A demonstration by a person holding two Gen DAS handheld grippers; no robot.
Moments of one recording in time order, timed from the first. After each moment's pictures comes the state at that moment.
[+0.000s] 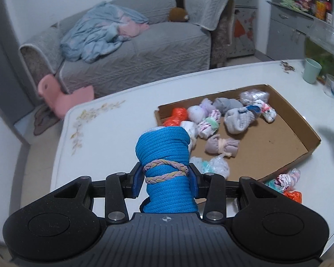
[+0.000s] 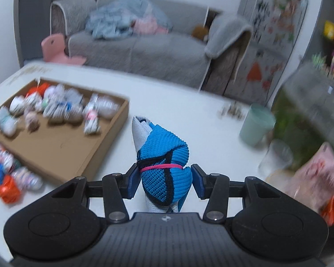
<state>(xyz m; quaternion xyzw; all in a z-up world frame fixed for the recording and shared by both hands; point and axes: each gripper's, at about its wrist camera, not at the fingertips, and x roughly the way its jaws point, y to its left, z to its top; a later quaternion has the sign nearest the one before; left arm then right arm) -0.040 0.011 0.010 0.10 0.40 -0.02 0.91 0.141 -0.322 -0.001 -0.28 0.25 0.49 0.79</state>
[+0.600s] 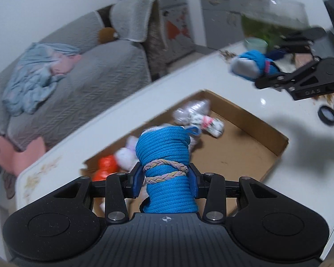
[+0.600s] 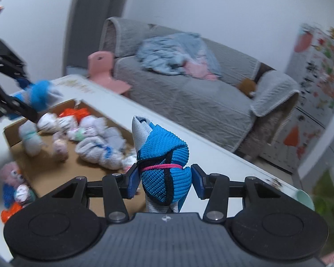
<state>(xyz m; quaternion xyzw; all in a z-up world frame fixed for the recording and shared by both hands) 0.021 -0.093 -0.024 0.20 0.37 -0.17 0.89 0.101 -0.246 -0.004 -0.30 0.13 0.61 0.72</state>
